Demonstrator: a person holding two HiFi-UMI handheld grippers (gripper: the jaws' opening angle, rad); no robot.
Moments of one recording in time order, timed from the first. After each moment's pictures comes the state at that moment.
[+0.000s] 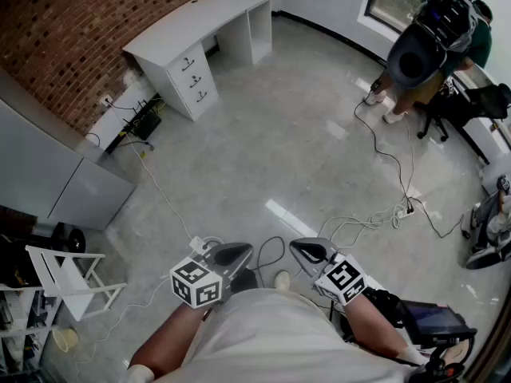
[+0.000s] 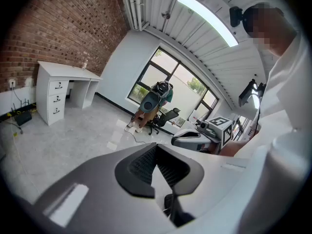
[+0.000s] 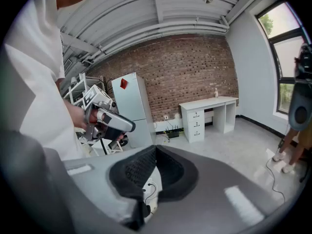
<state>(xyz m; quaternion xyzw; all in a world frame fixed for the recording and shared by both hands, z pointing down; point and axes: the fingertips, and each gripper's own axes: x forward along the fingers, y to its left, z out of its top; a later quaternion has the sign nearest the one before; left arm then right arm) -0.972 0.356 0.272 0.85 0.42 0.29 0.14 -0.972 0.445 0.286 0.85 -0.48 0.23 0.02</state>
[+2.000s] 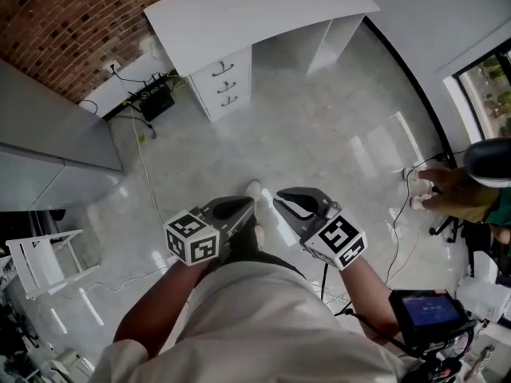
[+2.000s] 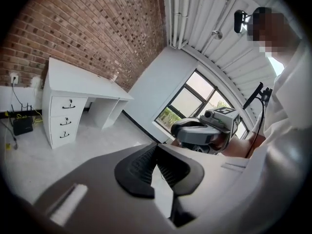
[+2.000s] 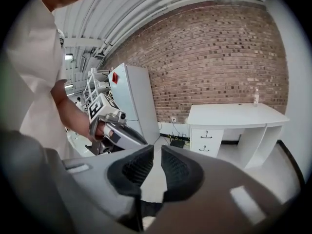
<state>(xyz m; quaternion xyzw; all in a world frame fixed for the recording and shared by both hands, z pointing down) -0.289 0.212 0.292 0.89 0.29 0.26 0.24 -0.275 0.252 0.262 0.72 -0.64 0.24 0.11</state>
